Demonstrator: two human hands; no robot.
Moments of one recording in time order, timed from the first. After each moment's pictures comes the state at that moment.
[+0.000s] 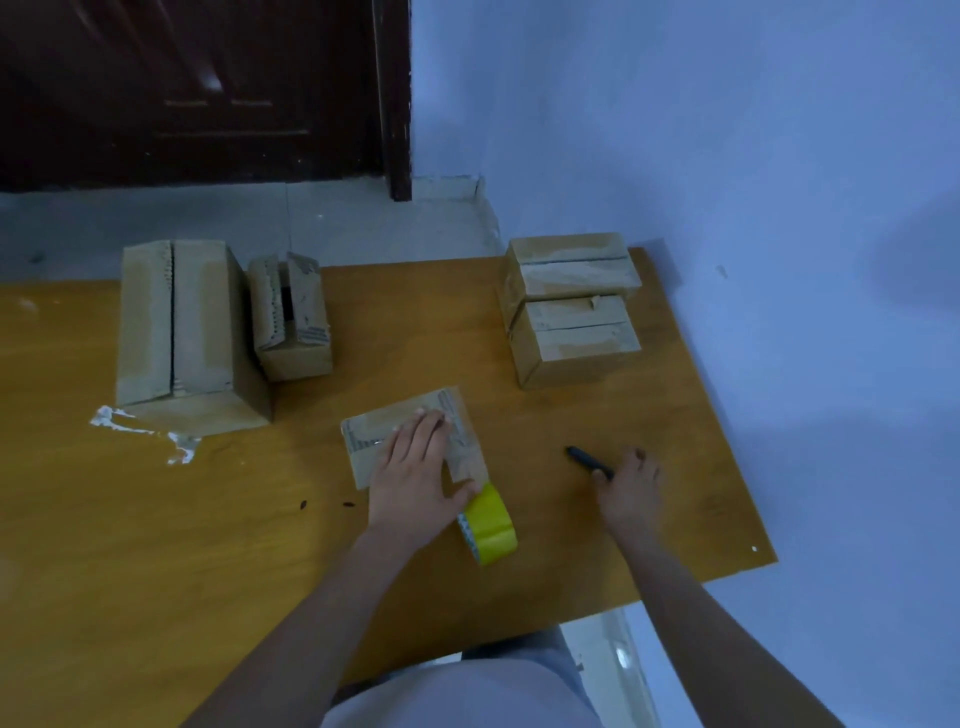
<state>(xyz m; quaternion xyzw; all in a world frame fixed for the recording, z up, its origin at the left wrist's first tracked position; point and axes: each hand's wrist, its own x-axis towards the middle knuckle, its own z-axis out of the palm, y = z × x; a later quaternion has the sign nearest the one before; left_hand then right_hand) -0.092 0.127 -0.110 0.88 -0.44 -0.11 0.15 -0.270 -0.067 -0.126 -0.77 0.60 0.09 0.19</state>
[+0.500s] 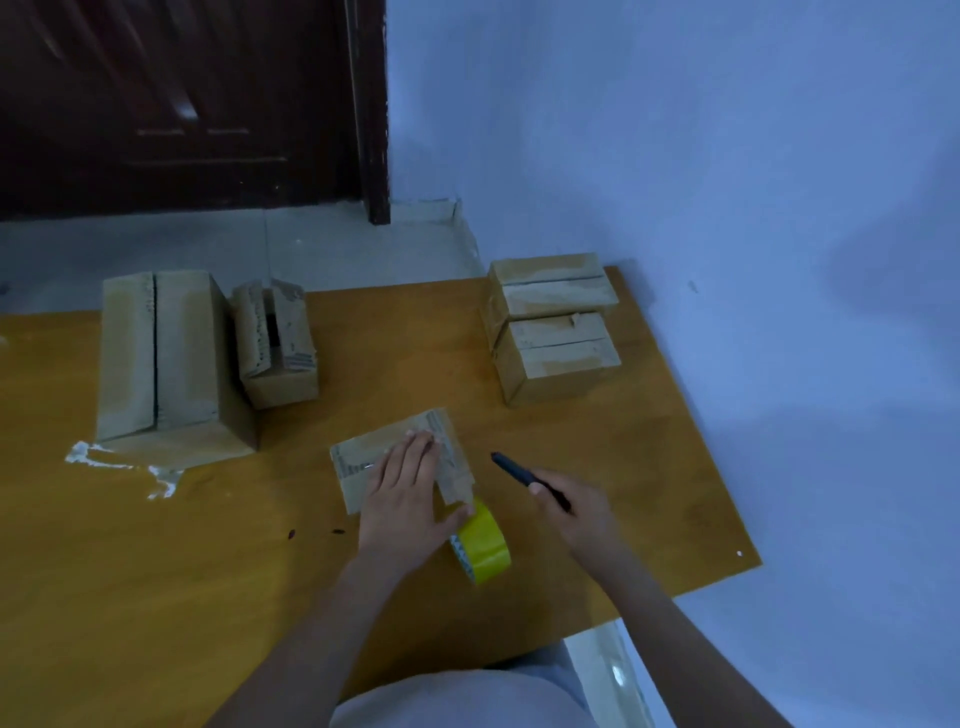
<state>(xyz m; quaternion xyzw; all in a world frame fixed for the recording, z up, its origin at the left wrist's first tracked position) -0.089 0.130 -0.116 0.88 -0.45 -0.12 0.11 -0.253 -0.019 -0.074 -0.84 0.35 -0.04 0.41</state>
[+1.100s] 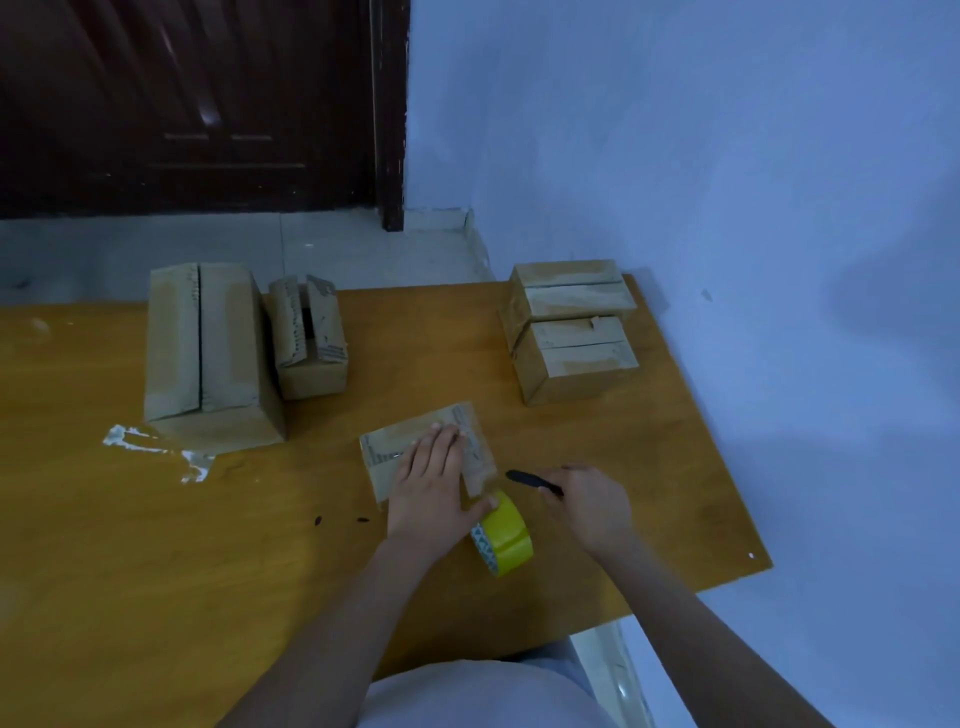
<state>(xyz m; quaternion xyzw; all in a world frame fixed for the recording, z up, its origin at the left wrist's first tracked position) -0.089 0.133 -0.106 0.87 -0.46 -0.17 0.09 -0.225 -0.011 -0.060 -0.93 0.33 0.15 0.09</state>
